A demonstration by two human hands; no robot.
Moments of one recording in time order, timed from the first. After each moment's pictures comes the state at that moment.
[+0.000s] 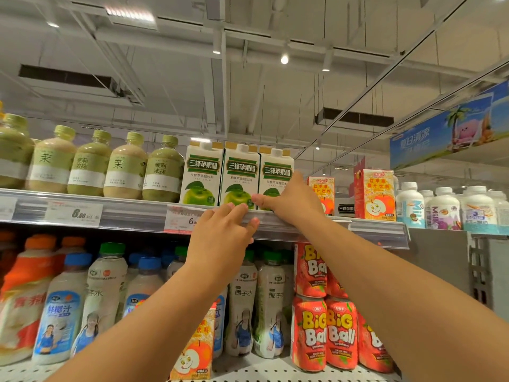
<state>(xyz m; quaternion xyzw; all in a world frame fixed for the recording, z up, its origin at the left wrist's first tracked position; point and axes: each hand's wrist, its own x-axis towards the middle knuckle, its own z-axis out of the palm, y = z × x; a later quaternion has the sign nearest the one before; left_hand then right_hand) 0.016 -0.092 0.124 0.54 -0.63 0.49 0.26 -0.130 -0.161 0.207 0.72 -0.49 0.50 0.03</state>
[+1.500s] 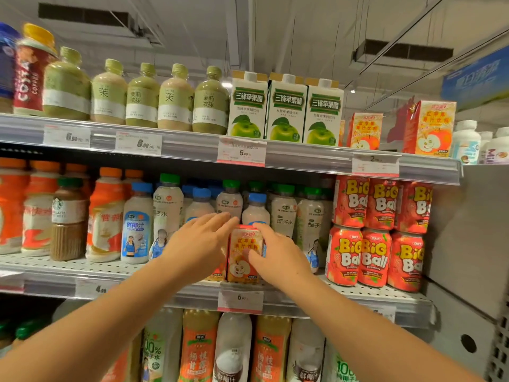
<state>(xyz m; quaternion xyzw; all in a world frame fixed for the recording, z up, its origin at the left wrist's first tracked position) 0.123 -0.060 -0.003 0.60 -0.71 0.32 0.21 -0.060 -0.115 -0.009 0.84 -0.45 0.32 0.00</state>
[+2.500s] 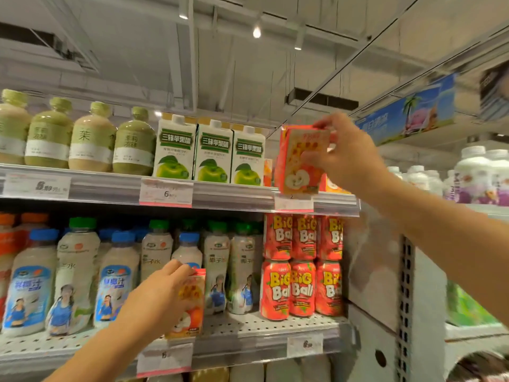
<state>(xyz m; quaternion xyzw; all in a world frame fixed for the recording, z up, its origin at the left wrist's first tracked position) 0.063 -0.078 0.002 0.61 -0.71 0.15 0.31 -0.238 -0.042 0.215 0.73 -0.37 0.56 0.10</state>
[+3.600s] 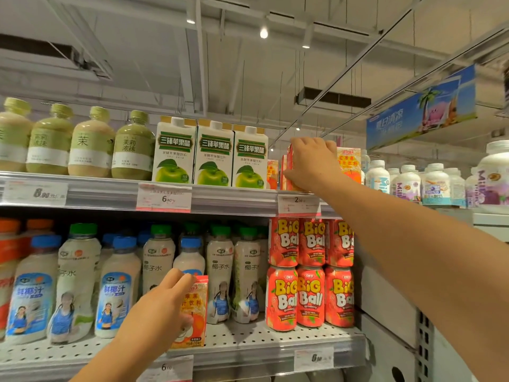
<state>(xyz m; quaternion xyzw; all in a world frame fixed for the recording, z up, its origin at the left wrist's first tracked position) 0.054 -0.082 -0.004 0.65 -0.70 0.14 0.28 -0.211 -0.169 0.234 0.67 -0.50 0.36 0.40</state>
